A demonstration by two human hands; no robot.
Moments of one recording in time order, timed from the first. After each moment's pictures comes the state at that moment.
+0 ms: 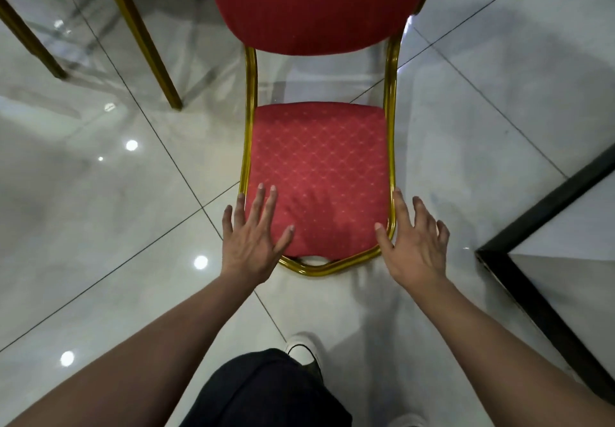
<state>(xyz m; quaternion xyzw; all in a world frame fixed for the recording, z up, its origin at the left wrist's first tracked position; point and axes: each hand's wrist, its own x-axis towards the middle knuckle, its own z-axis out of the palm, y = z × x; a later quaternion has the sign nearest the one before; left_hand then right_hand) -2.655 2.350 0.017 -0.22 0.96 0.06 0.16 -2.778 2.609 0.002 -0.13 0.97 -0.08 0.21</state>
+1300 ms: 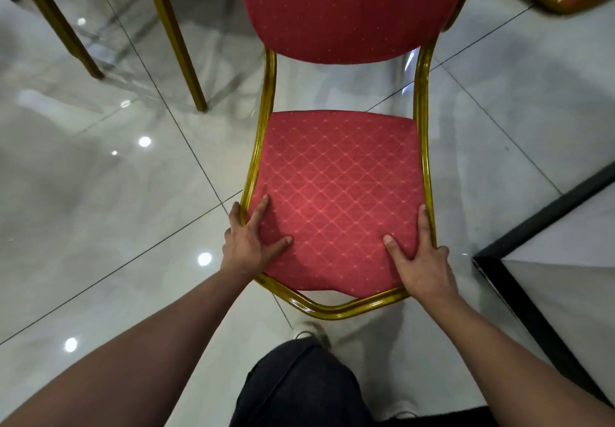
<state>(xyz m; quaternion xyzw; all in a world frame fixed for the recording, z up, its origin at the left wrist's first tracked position) -2.624 2.334 0.058 -0.38 0.86 0.30 0.17 -2.753 2.623 0.064 0.02 0.92 -0.20 0.34</state>
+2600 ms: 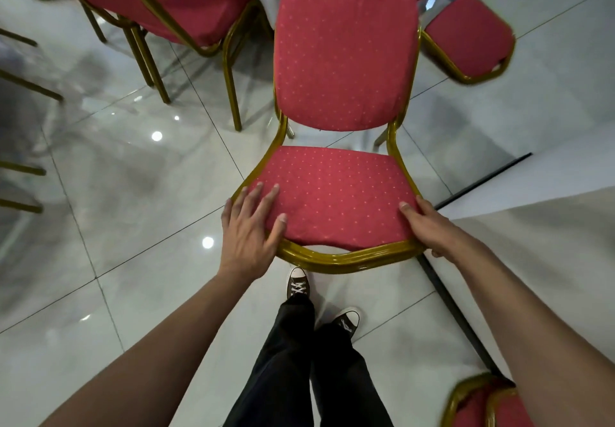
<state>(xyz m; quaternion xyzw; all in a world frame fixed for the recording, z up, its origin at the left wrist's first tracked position) -2.547 2.441 0.527 -0.28 0.93 0.24 0.01 -2.755 2.695 0.525 0.06 0.84 -0.25 0.48</state>
